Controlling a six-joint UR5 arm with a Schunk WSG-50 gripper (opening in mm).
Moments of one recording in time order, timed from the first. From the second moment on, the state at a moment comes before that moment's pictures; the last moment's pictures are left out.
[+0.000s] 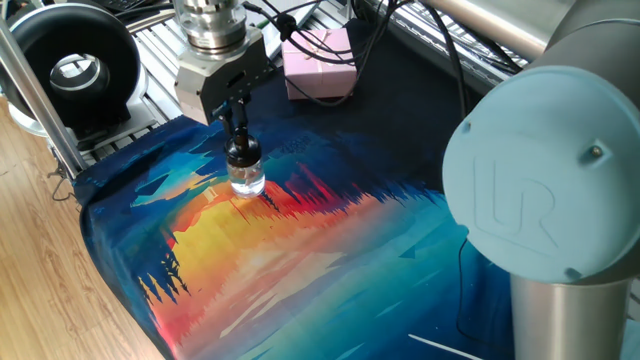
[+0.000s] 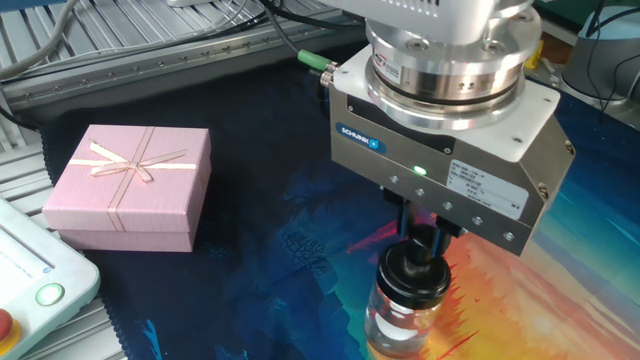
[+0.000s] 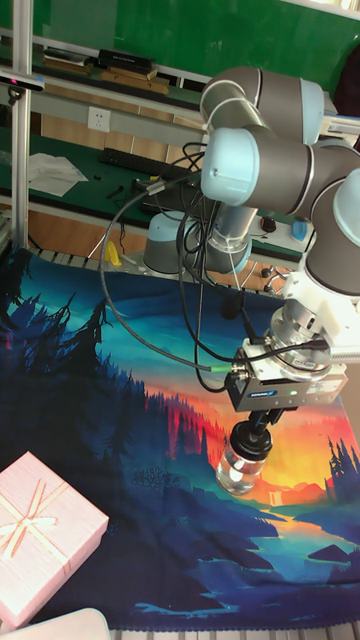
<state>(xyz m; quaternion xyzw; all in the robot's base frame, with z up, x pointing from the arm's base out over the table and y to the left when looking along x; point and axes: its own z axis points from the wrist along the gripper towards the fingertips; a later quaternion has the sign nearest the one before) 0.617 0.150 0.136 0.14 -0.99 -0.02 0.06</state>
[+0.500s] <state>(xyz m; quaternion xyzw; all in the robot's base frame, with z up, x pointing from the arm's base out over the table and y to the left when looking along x) 0.616 0.146 0.128 0.16 -0.99 -0.02 0.06</state>
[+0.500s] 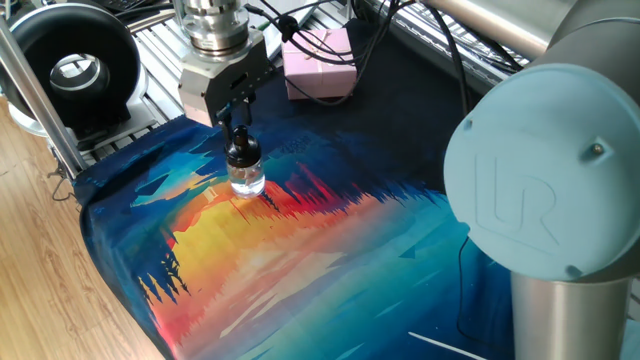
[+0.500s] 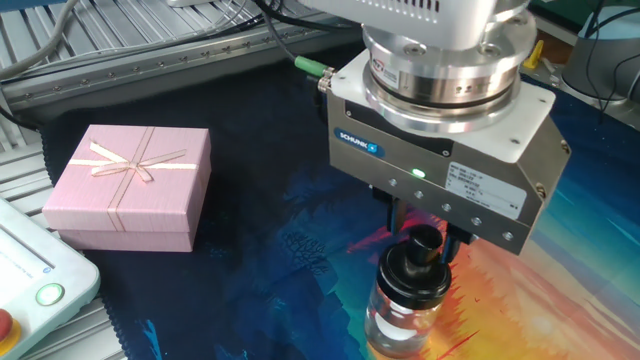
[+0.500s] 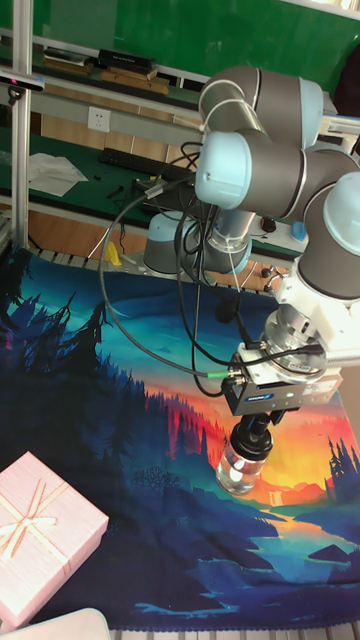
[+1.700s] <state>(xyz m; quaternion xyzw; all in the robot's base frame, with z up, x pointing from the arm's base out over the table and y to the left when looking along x) 0.617 0.147 0.130 0.15 -0.99 -0.02 0.06</state>
